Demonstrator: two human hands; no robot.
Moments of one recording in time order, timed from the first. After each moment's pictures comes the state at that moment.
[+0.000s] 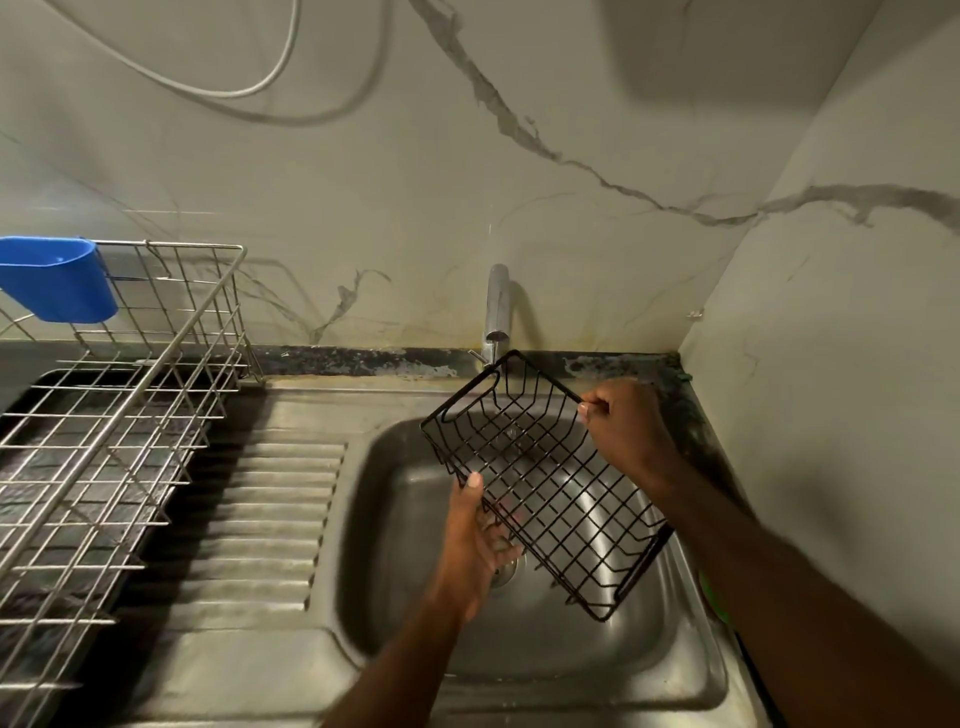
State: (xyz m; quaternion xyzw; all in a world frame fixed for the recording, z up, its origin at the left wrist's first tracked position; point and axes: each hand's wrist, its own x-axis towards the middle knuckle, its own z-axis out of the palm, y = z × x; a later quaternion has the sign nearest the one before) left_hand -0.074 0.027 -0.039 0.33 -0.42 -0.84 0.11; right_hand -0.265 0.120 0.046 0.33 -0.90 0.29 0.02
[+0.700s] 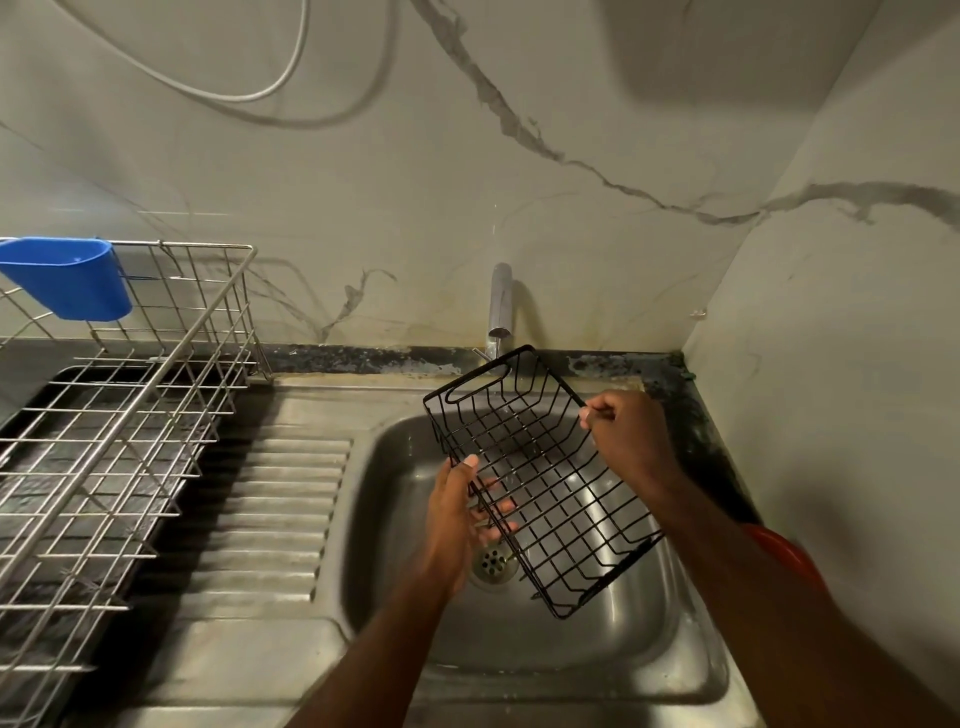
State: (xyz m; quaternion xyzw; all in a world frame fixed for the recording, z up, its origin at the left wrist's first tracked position) left_hand -0.080 0.003 -0.045 0.33 -0.45 -0.82 0.14; right_hand -0.250 0.125 0.040 0.26 -0.89 0.38 -0.03
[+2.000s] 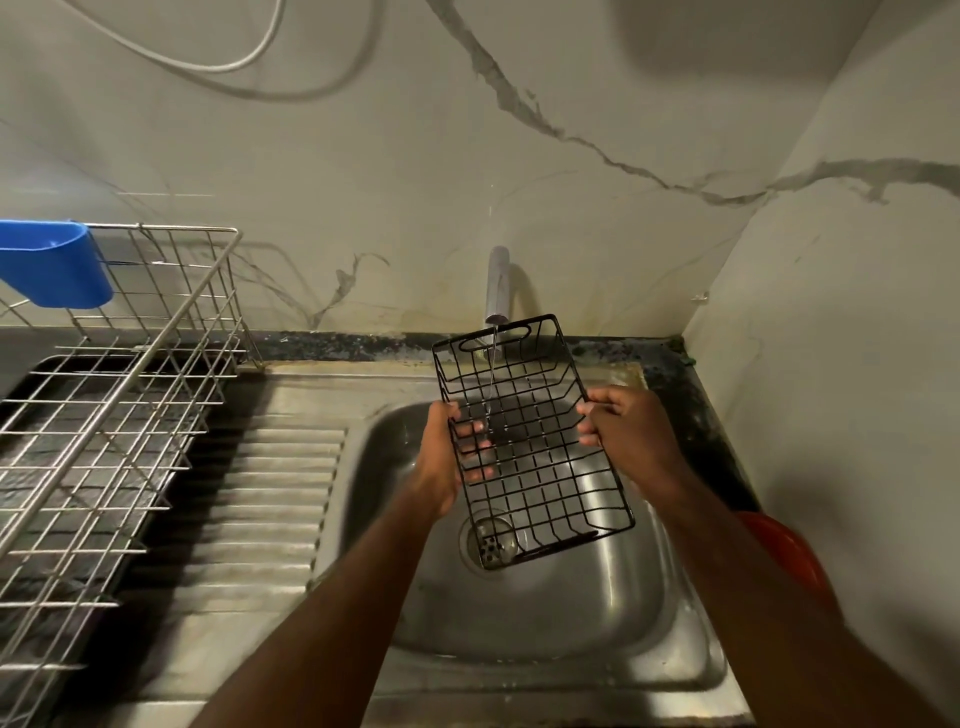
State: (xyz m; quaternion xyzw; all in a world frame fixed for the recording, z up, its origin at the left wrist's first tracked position) left_hand -0.121 -0.036 -0.008 0.38 -0.46 -0.80 0.11; right_hand -0.249 0.128 0.028 0.15 -0.82 0.53 -0.15
